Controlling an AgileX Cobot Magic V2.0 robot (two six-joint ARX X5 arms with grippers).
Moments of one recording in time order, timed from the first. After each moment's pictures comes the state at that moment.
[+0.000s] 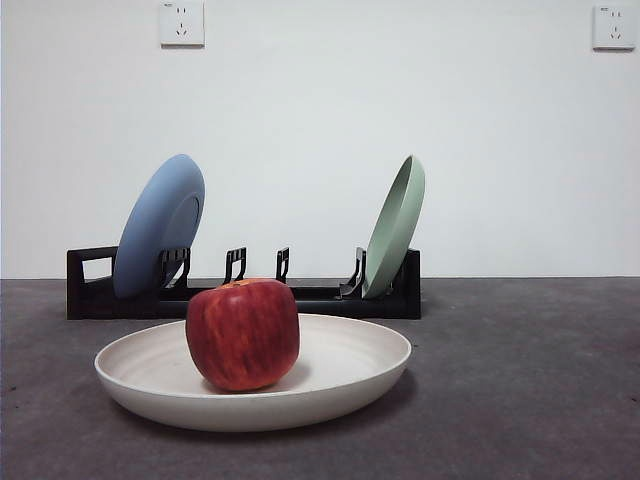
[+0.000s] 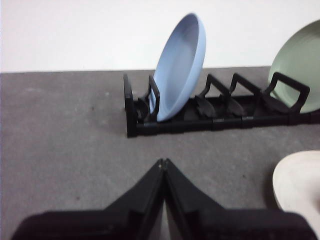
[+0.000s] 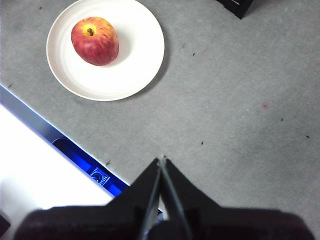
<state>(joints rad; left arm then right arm) 0.02 0.01 0.02 -0.13 0.16 -0.04 0.84 0.97 1.35 -1.35 0.13 0.09</state>
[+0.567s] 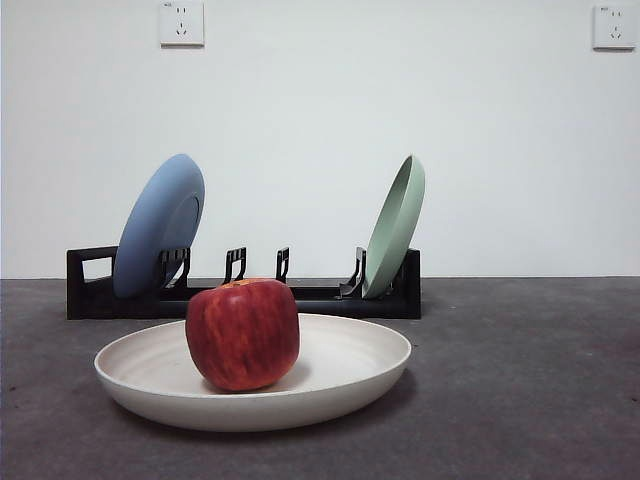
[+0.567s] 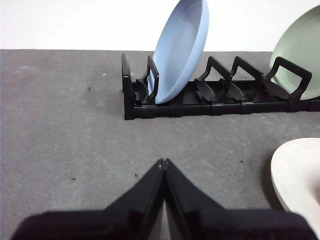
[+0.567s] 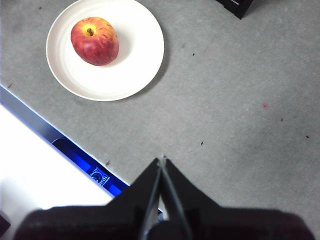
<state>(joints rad) 0.02 0.02 0.02 -0.16 0.16 -0.05 0.84 0.97 1.35 -1.35 0.13 0.09</state>
